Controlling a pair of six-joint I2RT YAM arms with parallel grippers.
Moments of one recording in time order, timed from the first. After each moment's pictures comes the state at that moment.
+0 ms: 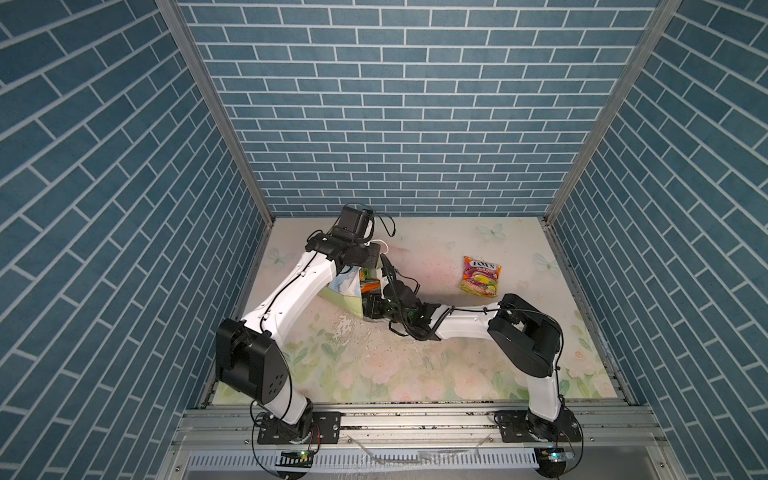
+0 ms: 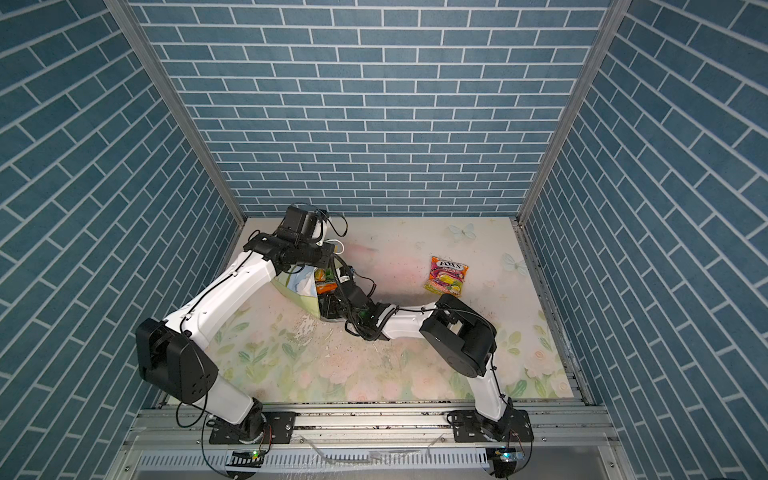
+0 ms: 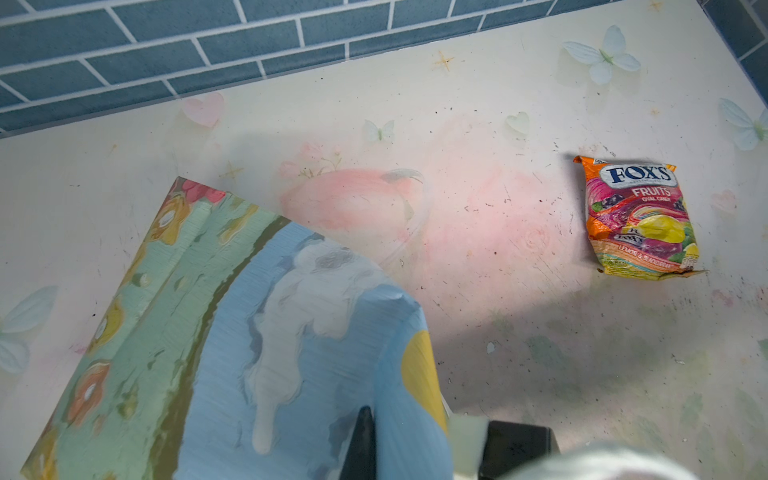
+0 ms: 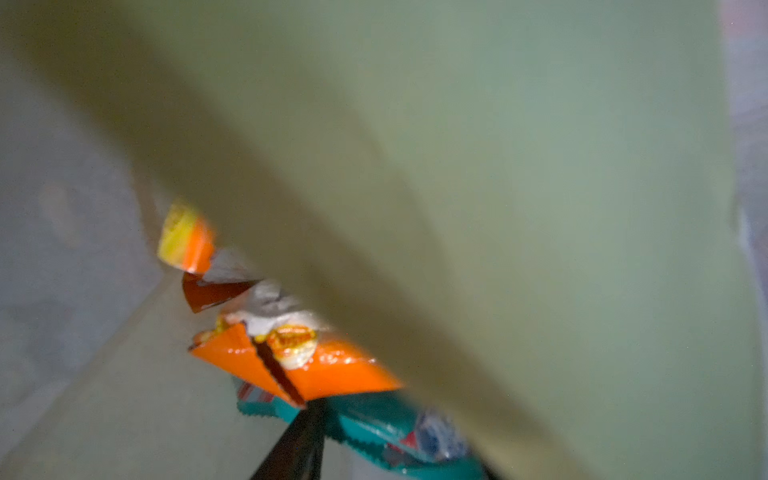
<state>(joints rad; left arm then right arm) -0.43 1.58 1.50 -0.77 0.00 -0.15 1.06 2.00 1.17 0.38 0.03 0.82</state>
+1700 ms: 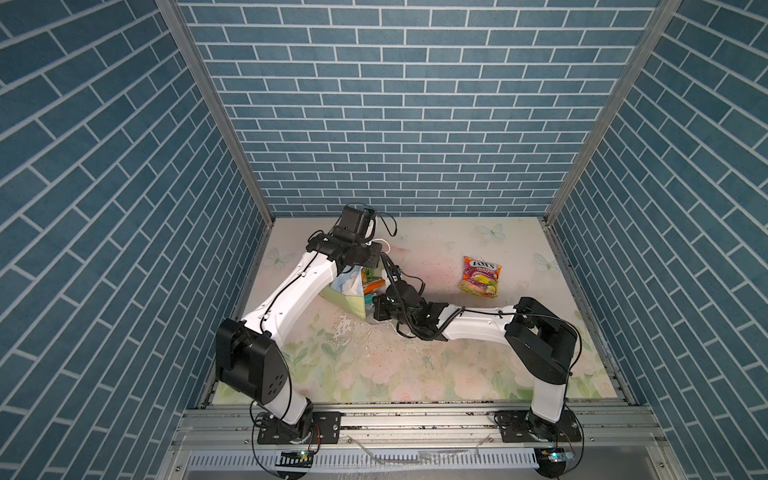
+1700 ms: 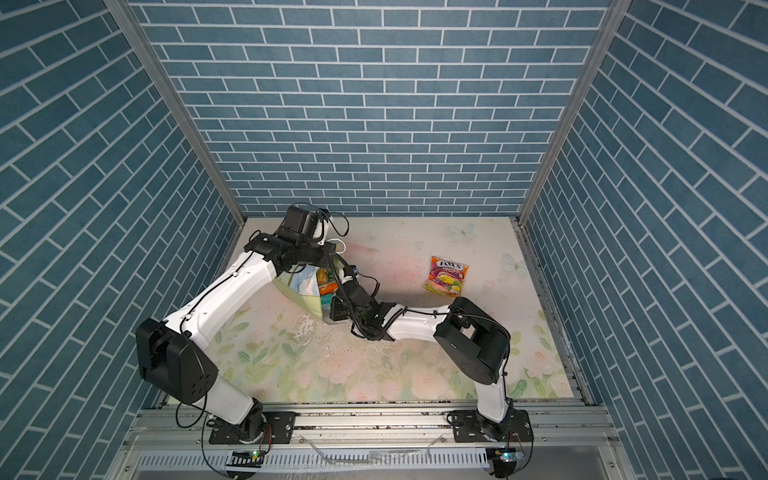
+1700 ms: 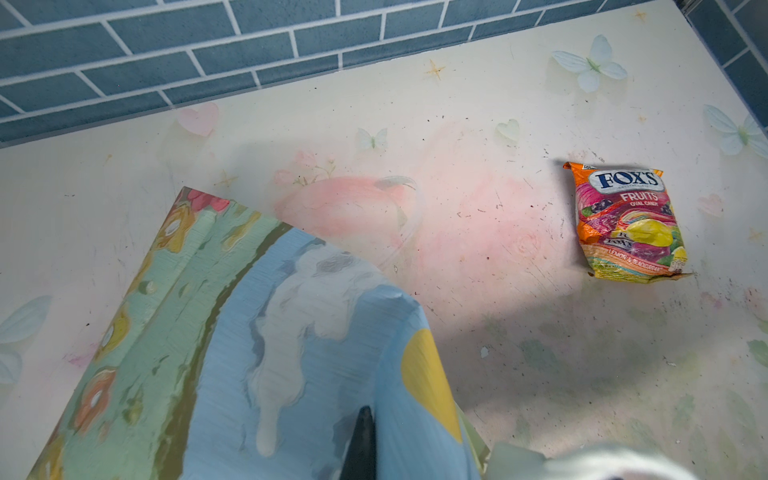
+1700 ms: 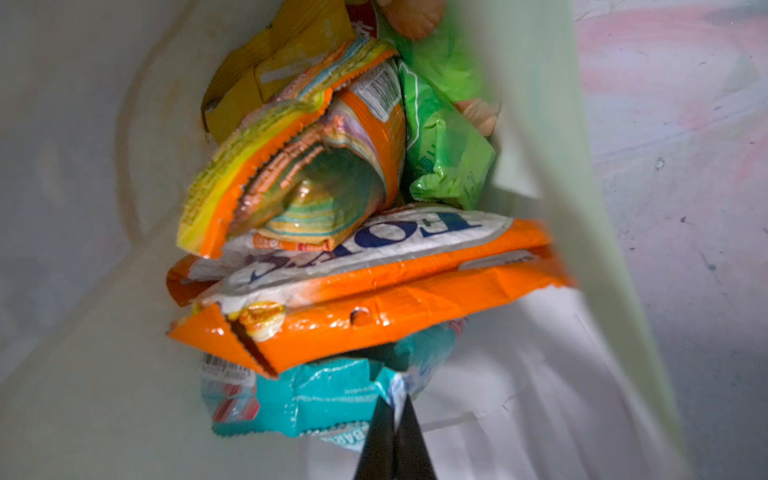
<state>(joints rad) -0.43 1.58 1.50 -0.76 -0.01 -0.15 1.07 1.89 1.14 0.21 0.12 0.69</state>
